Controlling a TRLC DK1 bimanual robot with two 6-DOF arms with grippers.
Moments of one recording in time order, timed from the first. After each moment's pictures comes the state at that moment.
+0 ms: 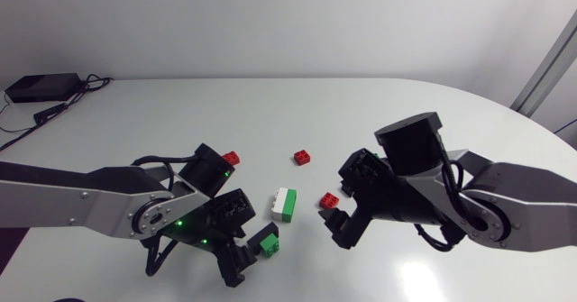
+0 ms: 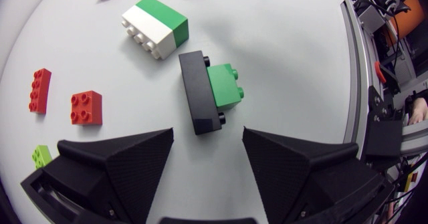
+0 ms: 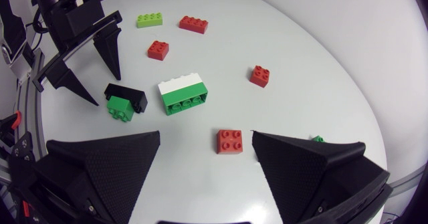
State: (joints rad) left arm -0.65 1.56 0.68 -0.29 0.23 0.39; right arm 0.60 1.27 0.64 -0.10 -0.07 -0.30
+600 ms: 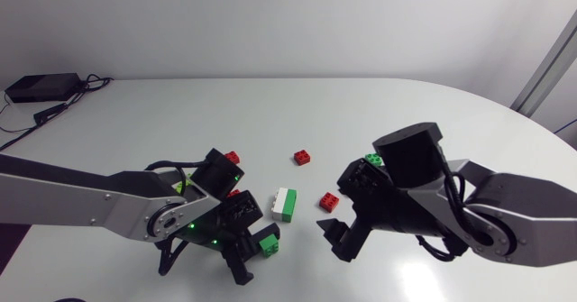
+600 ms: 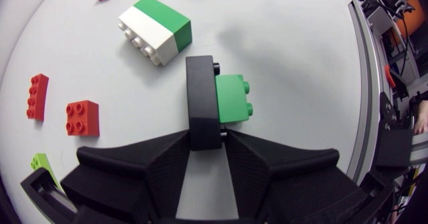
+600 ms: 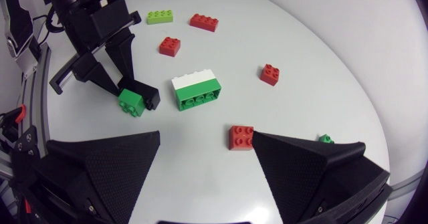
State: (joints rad) left arm -0.67 1.63 0.69 -0.20 0.20 0.37; right arm 0.65 1.24 0.60 -0.10 -0.07 -0.29
